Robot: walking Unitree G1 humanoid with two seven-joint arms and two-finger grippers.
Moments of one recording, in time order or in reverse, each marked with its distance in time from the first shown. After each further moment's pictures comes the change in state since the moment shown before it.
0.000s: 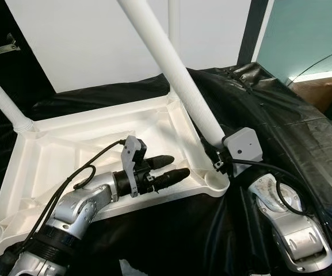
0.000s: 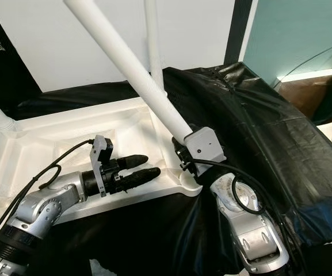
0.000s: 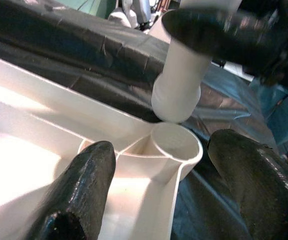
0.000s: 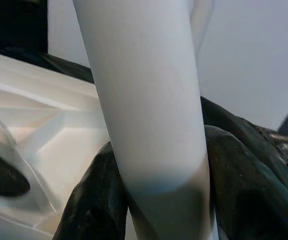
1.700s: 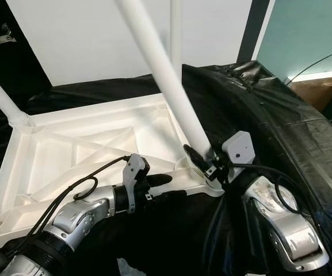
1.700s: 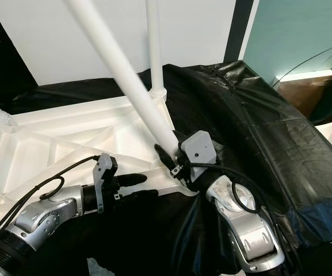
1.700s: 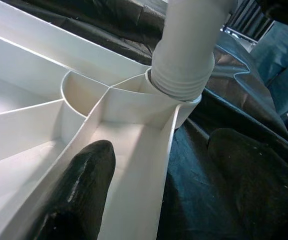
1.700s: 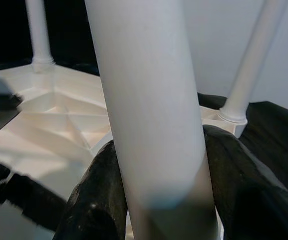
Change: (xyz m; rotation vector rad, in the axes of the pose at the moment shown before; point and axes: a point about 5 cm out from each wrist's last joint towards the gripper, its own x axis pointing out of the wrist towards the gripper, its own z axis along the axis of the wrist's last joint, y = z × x) left arm -0.002 -0.005 -0.027 -0.017 0.095 -0.041; right arm -0.010 0.013 -0.013 0.118 -0.021 0.195
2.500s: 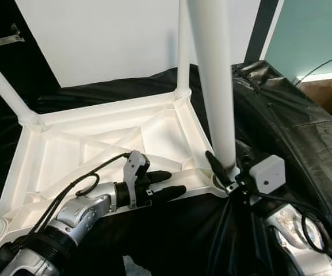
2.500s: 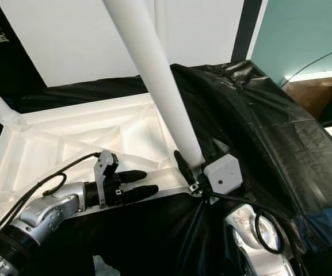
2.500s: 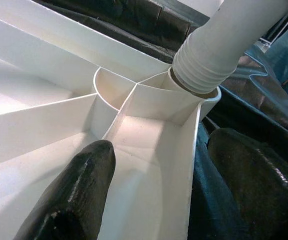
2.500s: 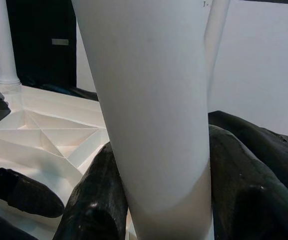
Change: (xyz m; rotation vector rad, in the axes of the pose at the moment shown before) left arm 0.005 0.010 0.001 -0.002 -0.005 0.021; right arm -0.047 0.000 0.001 -0.035 -0.058 -0.235
